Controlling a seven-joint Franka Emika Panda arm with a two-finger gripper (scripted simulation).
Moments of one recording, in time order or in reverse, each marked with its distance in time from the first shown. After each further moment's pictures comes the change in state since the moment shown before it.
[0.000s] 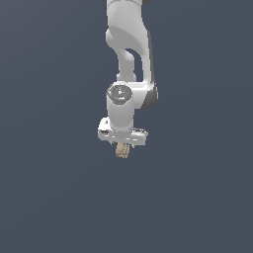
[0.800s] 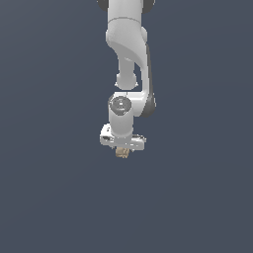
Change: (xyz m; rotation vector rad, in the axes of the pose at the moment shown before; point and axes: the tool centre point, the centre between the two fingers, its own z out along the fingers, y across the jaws) arm -0.001 0.000 0.044 0.000 0.000 0.003
